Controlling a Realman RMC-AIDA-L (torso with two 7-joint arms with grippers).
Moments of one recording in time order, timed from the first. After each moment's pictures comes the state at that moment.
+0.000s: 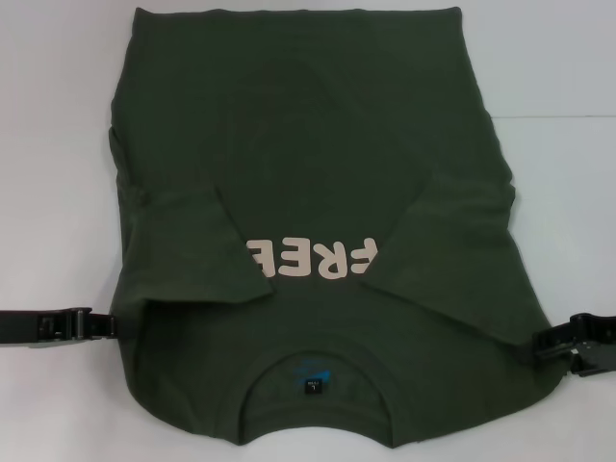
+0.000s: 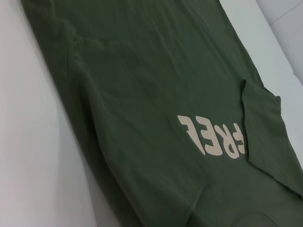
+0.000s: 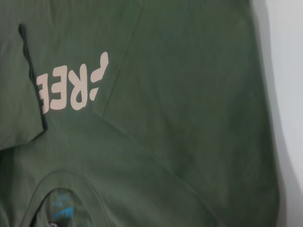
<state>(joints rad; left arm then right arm) -0.47 -2.08 0.50 0.91 2.41 1.61 -2.23 0.64 1.94 -0.60 -0.58 -2.57 -1.53 2.53</state>
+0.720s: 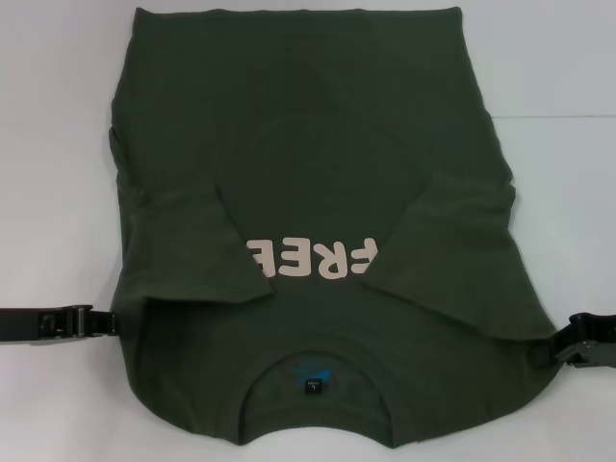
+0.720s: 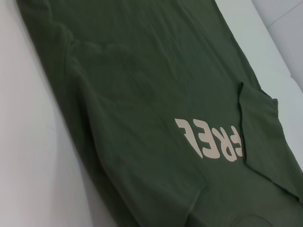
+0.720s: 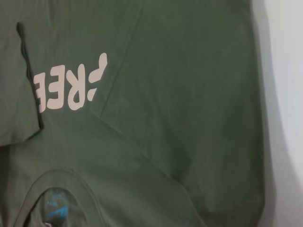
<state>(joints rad) -0.47 -2.08 0.50 0.90 2.40 1.61 -2.22 0.65 1.94 -0.60 -0.58 -2.57 -1.52 2.51</state>
